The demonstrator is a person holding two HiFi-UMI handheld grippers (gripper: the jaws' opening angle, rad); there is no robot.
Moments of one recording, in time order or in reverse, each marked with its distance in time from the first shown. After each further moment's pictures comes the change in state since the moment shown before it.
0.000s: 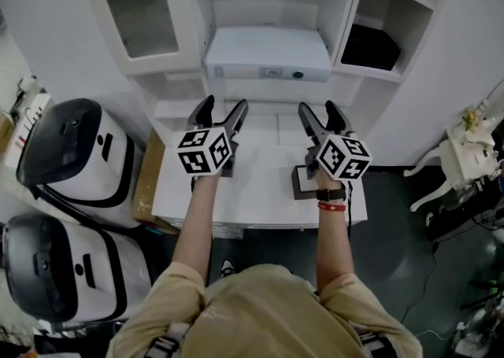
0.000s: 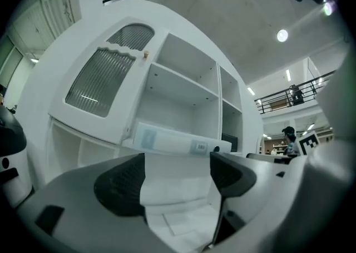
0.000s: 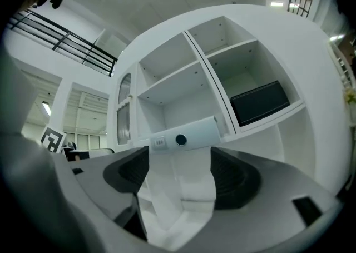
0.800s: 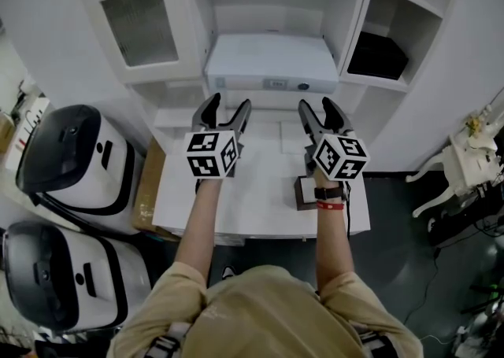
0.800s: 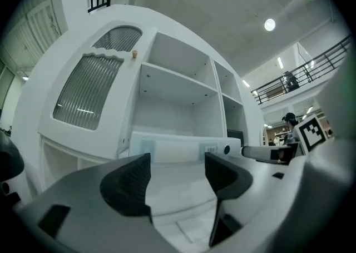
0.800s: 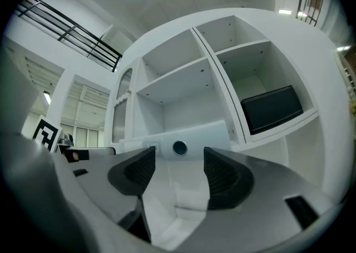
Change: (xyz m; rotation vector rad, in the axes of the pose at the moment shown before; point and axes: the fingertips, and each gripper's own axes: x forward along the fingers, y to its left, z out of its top) left arm 0.036 0.008 0.011 0.128 -0.022 0.010; right arm 0.045 -0.001 0.009 -0.082 -0.019 -0.005
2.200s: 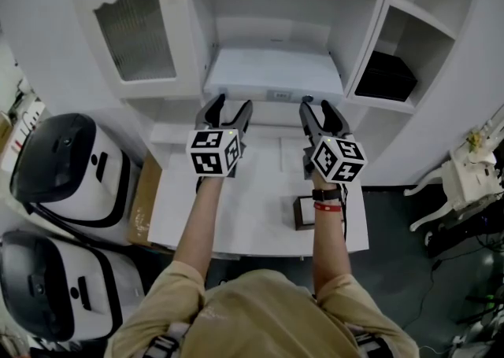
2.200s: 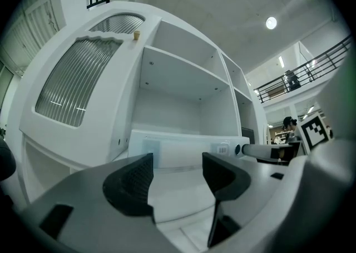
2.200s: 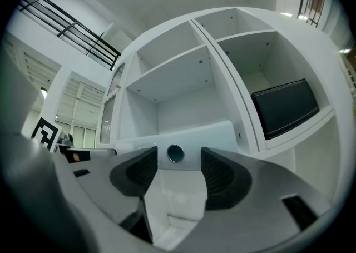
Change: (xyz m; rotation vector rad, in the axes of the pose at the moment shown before) left arm 0.069 0.035 -0.001 -0.002 0.016 -0.001; right arm 0.071 -0.021 0.002 -0.016 -0.013 -0.018
